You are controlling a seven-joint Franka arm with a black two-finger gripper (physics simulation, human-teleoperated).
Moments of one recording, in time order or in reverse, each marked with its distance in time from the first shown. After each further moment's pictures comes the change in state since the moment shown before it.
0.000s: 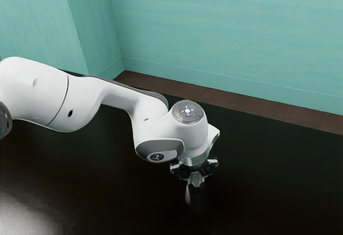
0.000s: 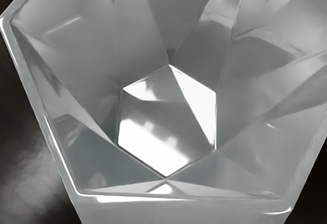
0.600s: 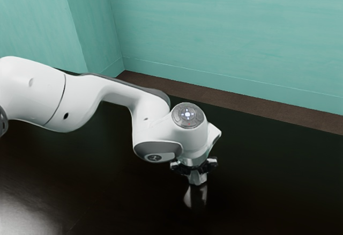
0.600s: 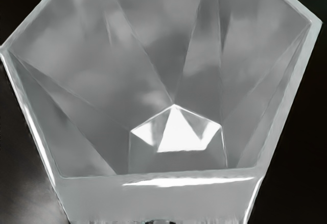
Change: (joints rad) arm -0.008 -0.020 0.003 -0.011 0.099 0.001 -0.007
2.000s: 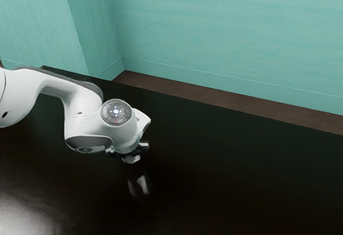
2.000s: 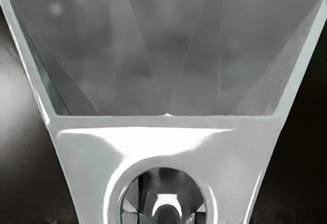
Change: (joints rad) arm 0.361 -0.283 -0.009 -0.365 0.237 0.149 -0.072
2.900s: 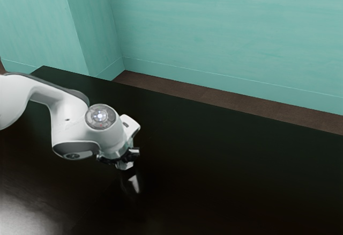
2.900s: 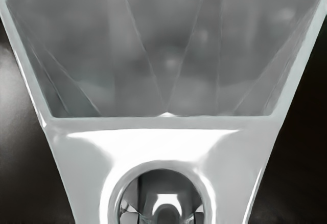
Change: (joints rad) arm 0.075 -0.029 -0.002 -0.091 -0.009 0.112 0.097
